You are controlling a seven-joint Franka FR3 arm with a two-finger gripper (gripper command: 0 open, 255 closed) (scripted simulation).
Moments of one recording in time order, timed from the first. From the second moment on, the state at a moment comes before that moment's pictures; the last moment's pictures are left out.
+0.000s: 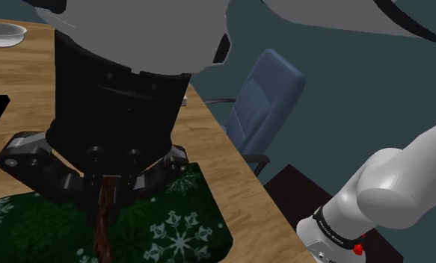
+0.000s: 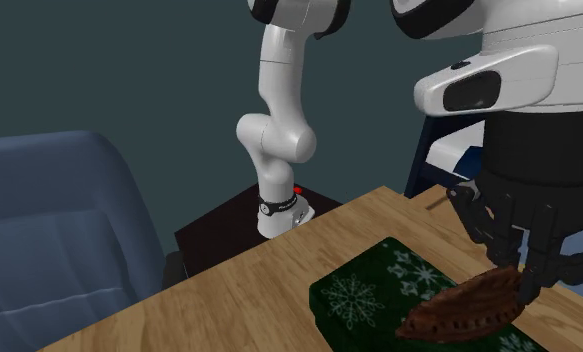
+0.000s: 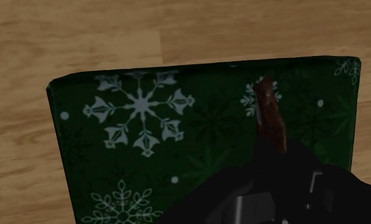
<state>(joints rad) 0.03 -0.20 0.98 -1.89 0.29 1.99 1.34</state>
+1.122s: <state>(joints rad) 0.04 -0.19 0.99 -1.98 0.29 2.09 1.33</state>
